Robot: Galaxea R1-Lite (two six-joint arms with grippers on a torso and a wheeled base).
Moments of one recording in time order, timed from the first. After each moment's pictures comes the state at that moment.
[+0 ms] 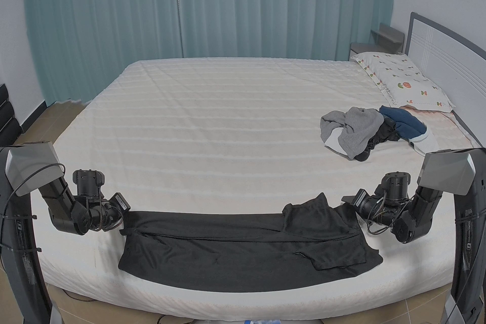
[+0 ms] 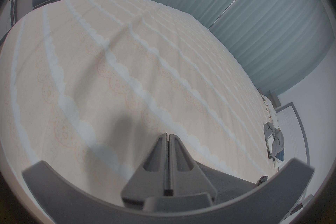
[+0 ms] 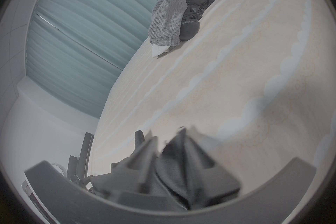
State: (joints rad) left arm 0.10 2.32 -0.76 -0.82 -0.12 -0.69; right arm 0.10 2.46 -0.76 -1.20 0.22 0.80
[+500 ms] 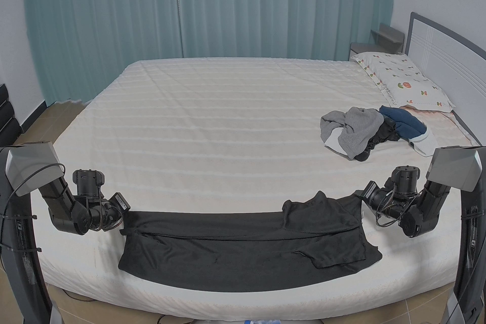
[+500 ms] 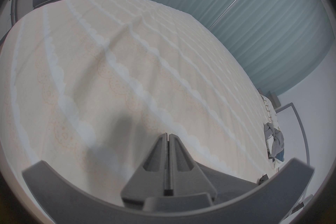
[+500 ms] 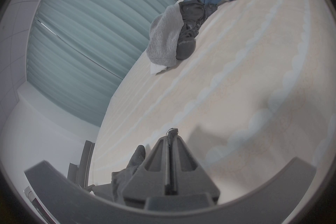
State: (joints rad) left arm 0.10 2.33 -0.76 -0.82 -0.12 -0.69; right arm 0.03 2.43 -0.77 -1.21 0.22 0.80
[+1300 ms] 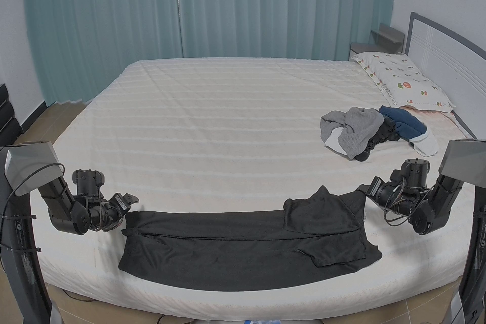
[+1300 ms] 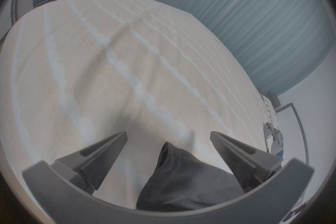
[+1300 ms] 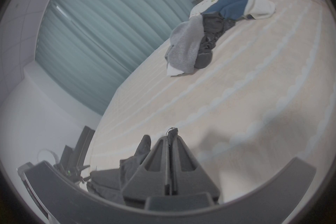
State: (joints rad) left arm 0.10 2.32 -0.75 -0.81 -0.12 -0.70; right arm 0.04 2.30 -0.68 -1.19 0.26 0.66
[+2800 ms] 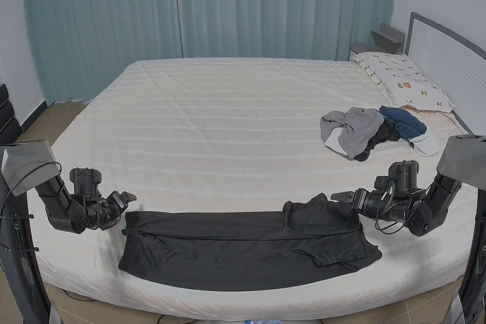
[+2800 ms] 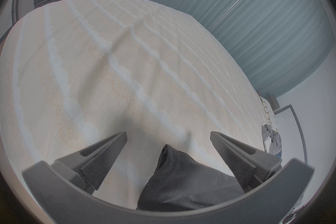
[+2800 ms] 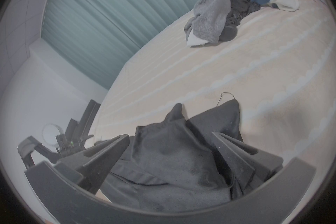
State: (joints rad) left arm 0.11 2.30 -0.75 -0.81 -0.13 -0.70; right arm 0.14 2.23 -0.67 -1.00 0.34 0.55
